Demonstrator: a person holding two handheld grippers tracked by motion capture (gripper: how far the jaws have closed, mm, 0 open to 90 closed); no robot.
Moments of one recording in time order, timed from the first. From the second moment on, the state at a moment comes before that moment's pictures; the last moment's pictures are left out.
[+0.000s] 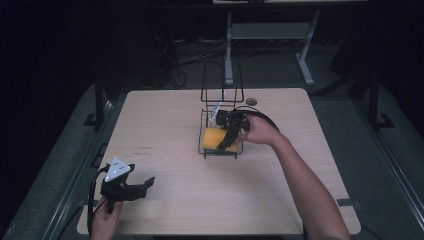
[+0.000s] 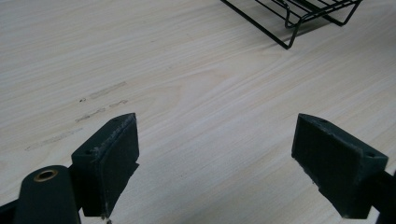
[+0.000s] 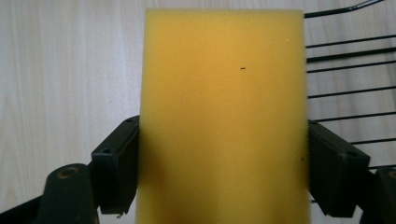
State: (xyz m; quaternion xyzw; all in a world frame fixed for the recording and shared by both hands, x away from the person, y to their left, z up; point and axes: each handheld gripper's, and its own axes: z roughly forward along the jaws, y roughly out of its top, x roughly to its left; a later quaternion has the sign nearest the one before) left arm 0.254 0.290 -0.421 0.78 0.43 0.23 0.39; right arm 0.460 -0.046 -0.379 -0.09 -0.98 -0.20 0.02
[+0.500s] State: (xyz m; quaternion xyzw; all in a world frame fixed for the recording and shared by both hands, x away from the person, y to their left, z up) left arm 0.254 0.289 -0.421 0.78 0.43 0.23 0.39; right arm 0.477 -0.047 -0.387 -0.10 -0.97 -0.20 0.03
